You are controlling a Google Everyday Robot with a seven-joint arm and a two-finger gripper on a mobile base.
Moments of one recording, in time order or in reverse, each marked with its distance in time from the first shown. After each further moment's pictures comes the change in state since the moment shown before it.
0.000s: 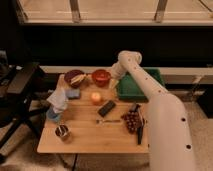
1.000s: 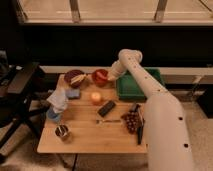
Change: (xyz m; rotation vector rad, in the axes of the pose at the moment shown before) arm 0.002 -0.022 -0.018 0.051 -0.009 0.026
